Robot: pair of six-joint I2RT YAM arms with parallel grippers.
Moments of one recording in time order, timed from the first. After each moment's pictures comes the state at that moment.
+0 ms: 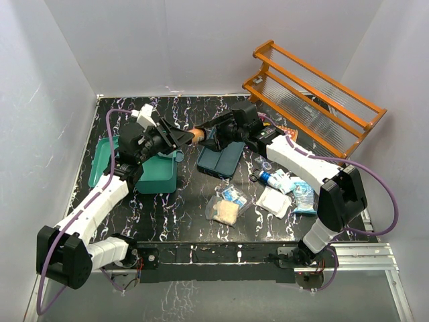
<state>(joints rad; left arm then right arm) -0.34 1.14 0.83 0.11 0.38 -0.90 0.61 1.63 1.36 -0.26 -0.32 1.75</state>
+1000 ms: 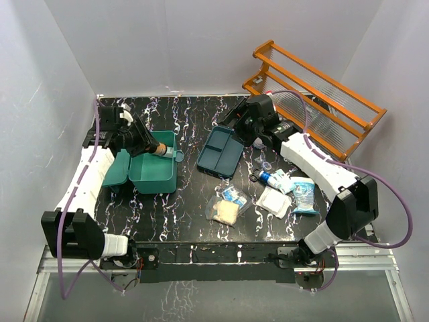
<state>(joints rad) -0.05 1.32 1.22 -0.73 0.27 -0.55 0.52 1.53 1.39 -0.45 -0.02 1.14</state>
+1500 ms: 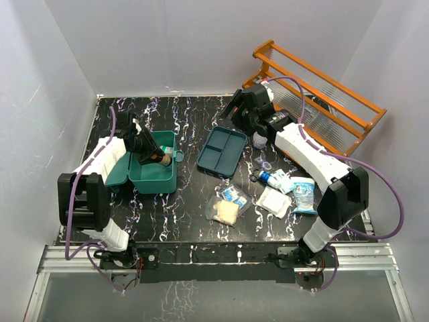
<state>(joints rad) -0.05 1.57 1.16 -0.65 0.26 -0.61 0.52 1.63 1.54 -0.51 0.08 0.98</state>
